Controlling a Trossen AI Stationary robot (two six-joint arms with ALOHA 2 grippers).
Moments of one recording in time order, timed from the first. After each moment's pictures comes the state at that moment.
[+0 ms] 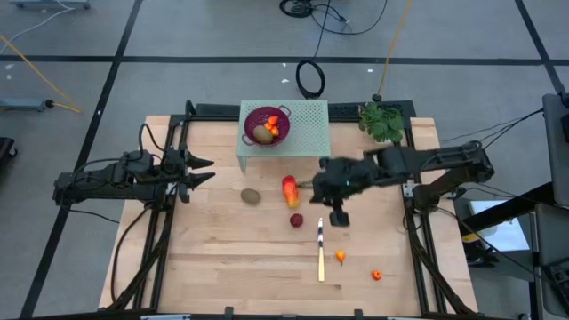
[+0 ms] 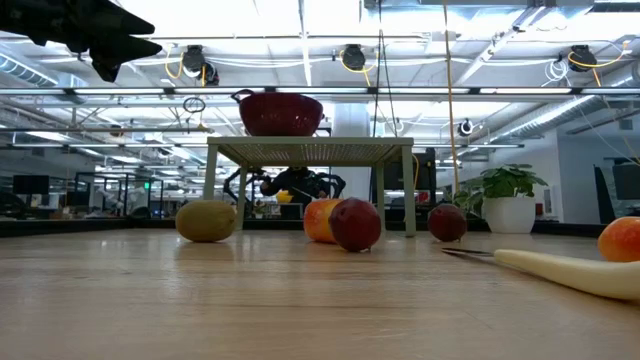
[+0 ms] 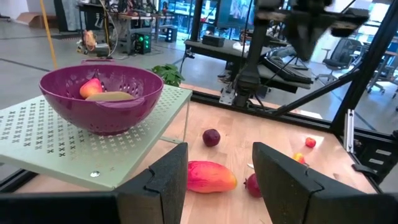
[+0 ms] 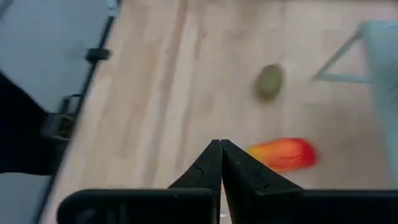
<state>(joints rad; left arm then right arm) 0.06 0.25 0.42 -0.26 -0.10 -0.16 0.16 1.49 1.60 -0.91 -0.05 0.09</state>
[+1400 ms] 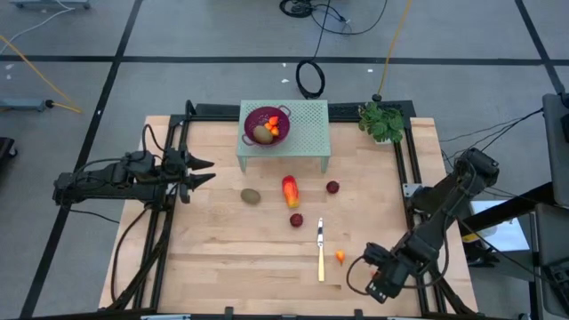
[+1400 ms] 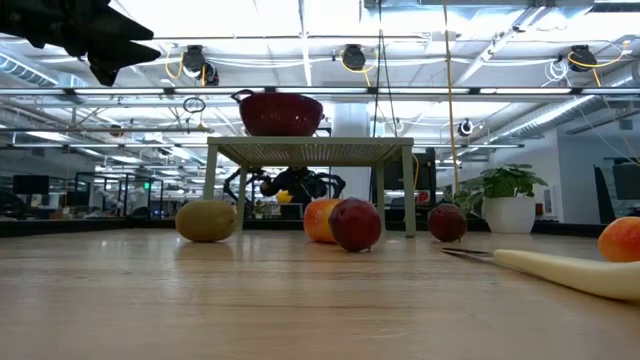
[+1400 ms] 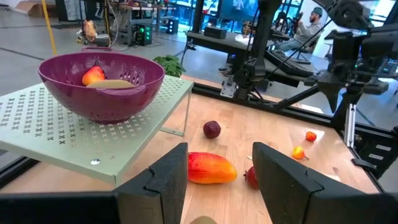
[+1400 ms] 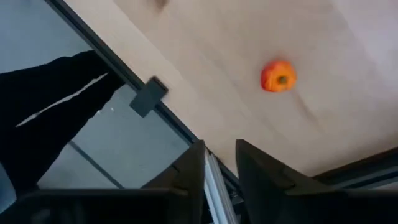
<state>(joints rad) 0.06 0.25 0.42 -0.29 -0.10 -0.19 0.86 1.47 1.13 -0.88 -0.22 1.66</state>
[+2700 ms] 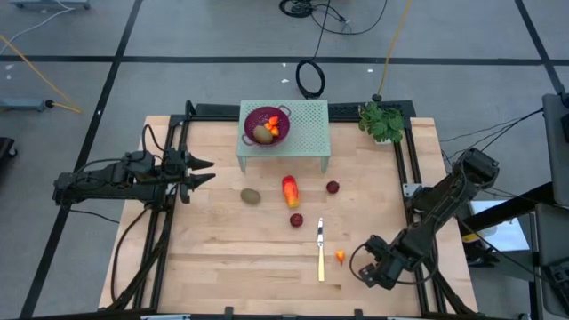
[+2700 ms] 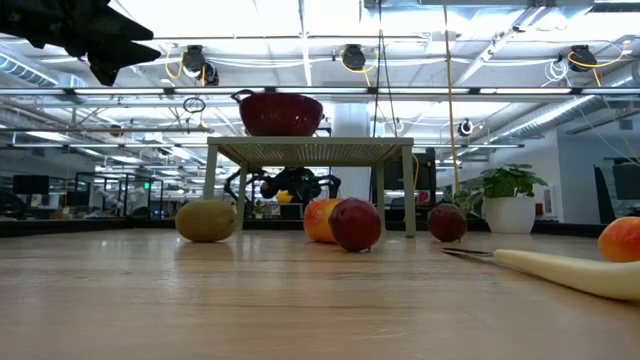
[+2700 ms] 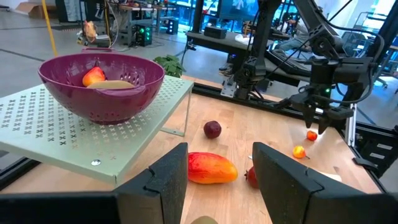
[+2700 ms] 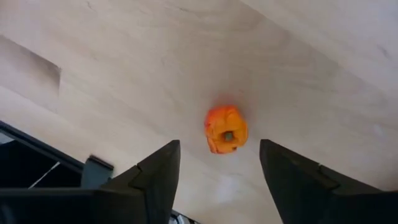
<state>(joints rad) 0.06 0.25 0.42 -0.30 -0.10 -0.18 0.87 1.47 0.81 -0.60 -0.16 1.96</state>
